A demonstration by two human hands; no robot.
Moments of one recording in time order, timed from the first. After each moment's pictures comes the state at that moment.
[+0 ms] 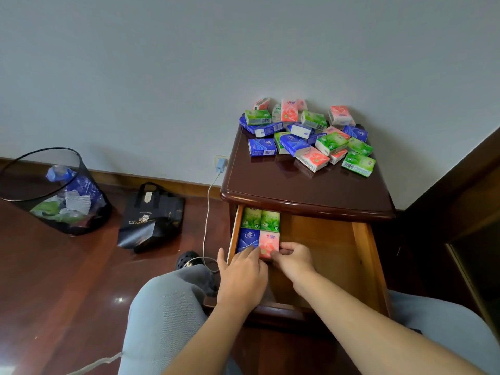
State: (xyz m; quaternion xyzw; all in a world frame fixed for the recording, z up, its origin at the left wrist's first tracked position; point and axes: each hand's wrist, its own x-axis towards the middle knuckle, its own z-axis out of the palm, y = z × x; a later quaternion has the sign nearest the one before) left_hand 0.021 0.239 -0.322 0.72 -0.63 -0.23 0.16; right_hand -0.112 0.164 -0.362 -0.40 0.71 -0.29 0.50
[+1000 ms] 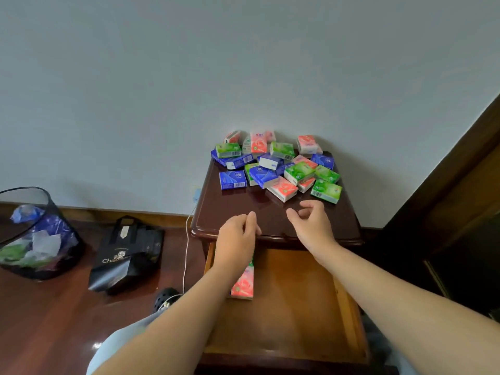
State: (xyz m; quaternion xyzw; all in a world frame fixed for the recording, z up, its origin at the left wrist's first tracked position) left_hand -0.013 0.121 -0.231 0.66 -0.55 -0.29 0.42; right_hand -0.193 0.060 -0.236 -0.51 0.68 -0.39 0.35
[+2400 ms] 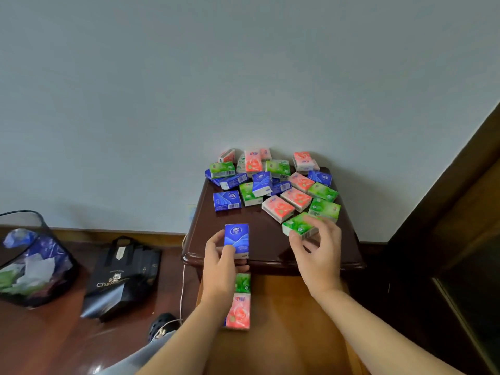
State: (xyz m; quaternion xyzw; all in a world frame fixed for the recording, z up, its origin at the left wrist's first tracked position) left_hand -0.013 0.110 -0.251 0.58 -0.26 -0.48 0.61; right_hand -0.200 0.077 -0.251 -0.54 0.53 -0.60 0.27
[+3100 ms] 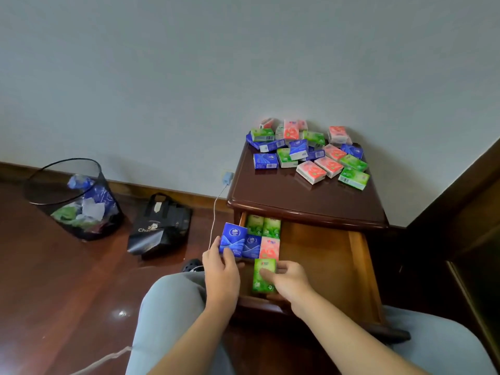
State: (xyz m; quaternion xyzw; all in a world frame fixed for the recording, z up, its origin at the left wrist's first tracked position) left_hand 0.036 0.257 -0.301 0.70 -0.28 -0.34 0.56; right_hand -0.106 0.224 -0.306 -0.41 0.67 -0.25 0.57
